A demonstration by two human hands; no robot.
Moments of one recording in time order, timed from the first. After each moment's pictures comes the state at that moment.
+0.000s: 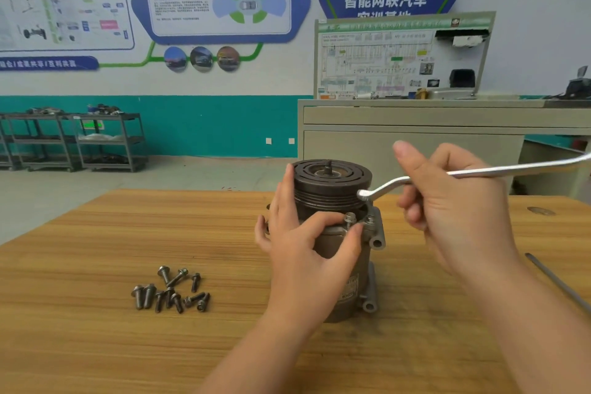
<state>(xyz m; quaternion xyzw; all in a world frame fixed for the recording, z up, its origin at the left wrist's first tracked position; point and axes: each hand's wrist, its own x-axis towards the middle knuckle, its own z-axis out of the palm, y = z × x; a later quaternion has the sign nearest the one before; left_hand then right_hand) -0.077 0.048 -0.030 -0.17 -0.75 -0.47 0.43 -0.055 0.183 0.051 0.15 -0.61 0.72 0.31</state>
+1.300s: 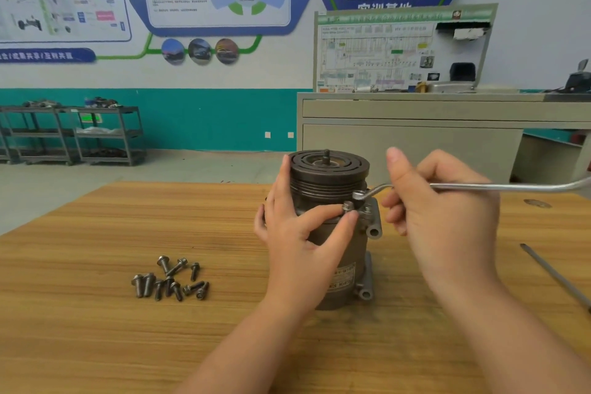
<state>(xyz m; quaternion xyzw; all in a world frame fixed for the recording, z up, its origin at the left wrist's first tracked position) -0.082 0.045 -0.035 -0.17 -0.75 -0.48 0.43 -0.045 0.167 0.032 0.13 -0.65 0.61 0.43</state>
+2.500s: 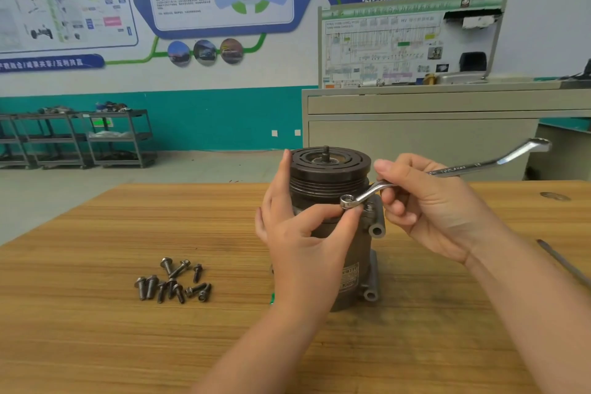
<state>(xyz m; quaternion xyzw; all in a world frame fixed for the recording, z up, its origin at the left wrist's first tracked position) -0.070 0.058 -0.023 -0.14 -0.70 -0.53 0.46 -0.089 0.203 0.036 0.18 -0.57 0.80 0.00</state>
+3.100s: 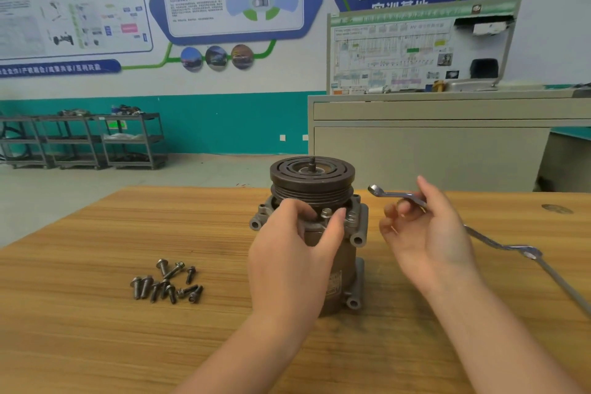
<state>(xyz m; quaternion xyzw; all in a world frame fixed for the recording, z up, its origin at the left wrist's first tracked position) -0.057 0.063 -0.015 -0.06 -0.79 -0.45 0.42 -0.105 0.211 0.002 0.03 -0.35 0.93 0.10</state>
